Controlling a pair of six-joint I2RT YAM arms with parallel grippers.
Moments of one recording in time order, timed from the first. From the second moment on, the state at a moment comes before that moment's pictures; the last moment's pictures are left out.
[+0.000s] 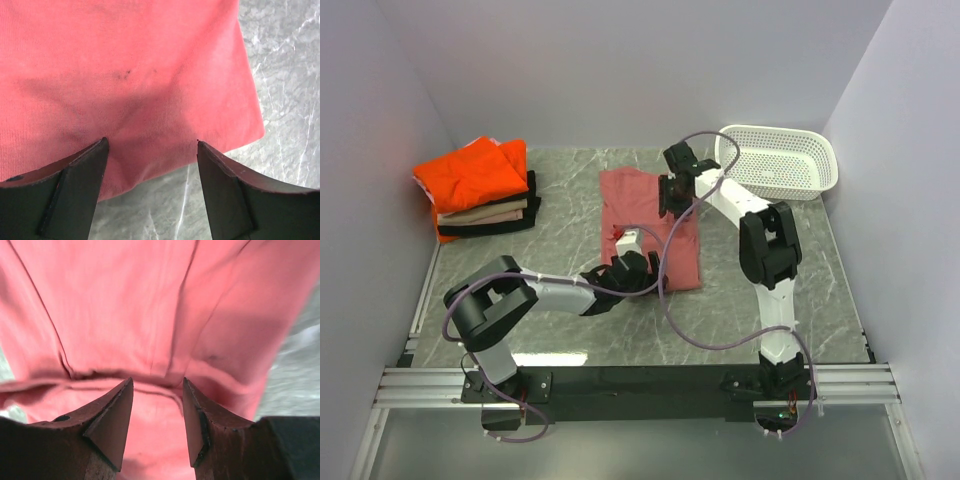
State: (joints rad) left arm -0.96 1.71 0.76 0.31 -0.27 -0.87; right arm 0.43 2.16 1.78 -0.72 -0.03 0.40
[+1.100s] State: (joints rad) left arm -0.83 1.35 0.62 -0.15 -0.42 -0.95; right arm 0.48 1.51 0.87 -0.53 0.00 0.52
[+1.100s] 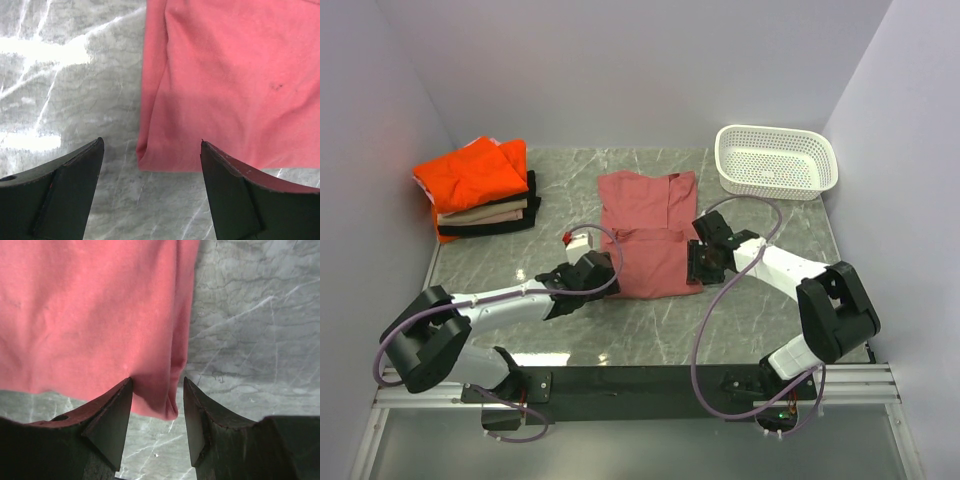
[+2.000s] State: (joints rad) left arm -0.81 1.42 0.57 0.01 -0.33 -0.95; right arm 0.51 1.46 0.72 -0.41 -0.02 0.59
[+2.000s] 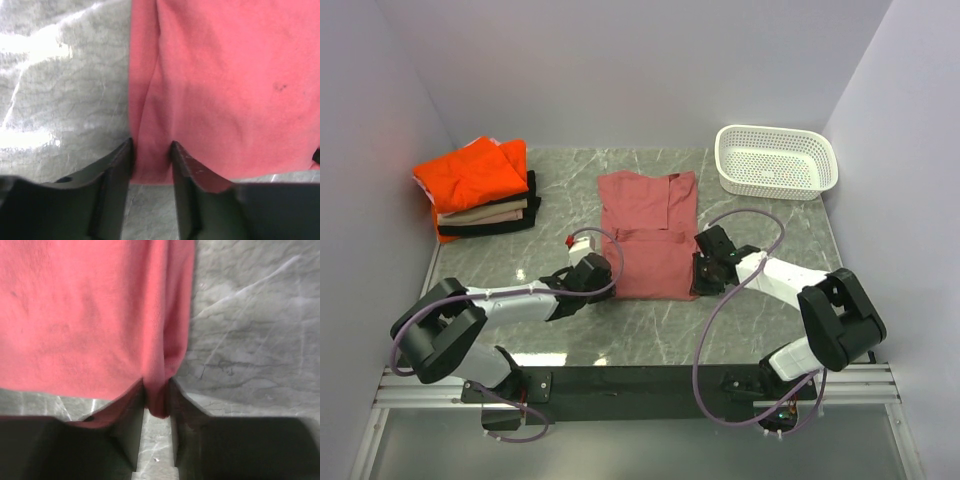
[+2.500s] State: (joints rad) left arm -0.85 1.31 0.46 0.00 -0.26 -0.99; right arm 0.60 1.36 0.68 -0.50 -0.03 0.60
